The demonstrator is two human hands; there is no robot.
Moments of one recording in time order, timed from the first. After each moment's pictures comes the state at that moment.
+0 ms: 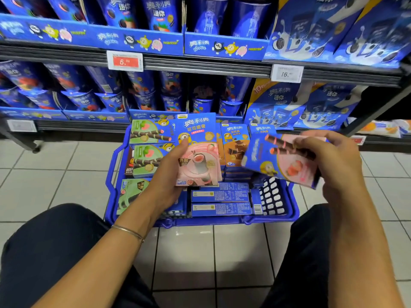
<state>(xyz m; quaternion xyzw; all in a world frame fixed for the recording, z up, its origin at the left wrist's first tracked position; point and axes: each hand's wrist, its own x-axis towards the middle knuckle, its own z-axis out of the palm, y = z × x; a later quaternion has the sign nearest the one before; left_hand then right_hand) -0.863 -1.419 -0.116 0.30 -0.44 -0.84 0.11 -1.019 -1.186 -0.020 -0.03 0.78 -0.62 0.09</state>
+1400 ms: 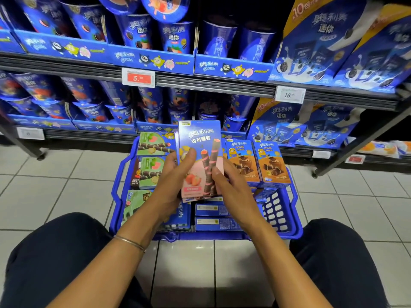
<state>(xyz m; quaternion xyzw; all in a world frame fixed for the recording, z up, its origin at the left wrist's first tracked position) -0.860 -1.424 -0.107 0.32 -0.45 -0.82 0.16 -0.937 -1.289 -0.095 -0.31 0.73 -0.57 0.24</state>
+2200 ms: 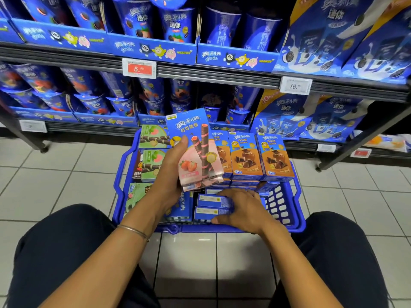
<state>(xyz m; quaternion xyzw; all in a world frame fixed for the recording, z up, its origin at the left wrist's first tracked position) -0.857 -1.428 -0.099 0.27 -0.42 -0.85 0.16 -0.963 -1.244 -0.151 -0.42 0.86 -0.14 0.26</state>
